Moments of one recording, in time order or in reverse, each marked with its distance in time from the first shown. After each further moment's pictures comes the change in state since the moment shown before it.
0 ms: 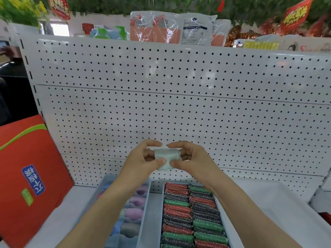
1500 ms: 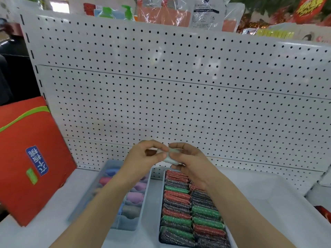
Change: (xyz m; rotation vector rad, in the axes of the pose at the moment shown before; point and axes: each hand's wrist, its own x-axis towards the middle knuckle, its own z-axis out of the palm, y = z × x) left_hand -0.008 -0.022 -0.003 0.028 -0.053 0.040; right_hand -0.001 0.031 0.023 0.471 -0.023 0.238
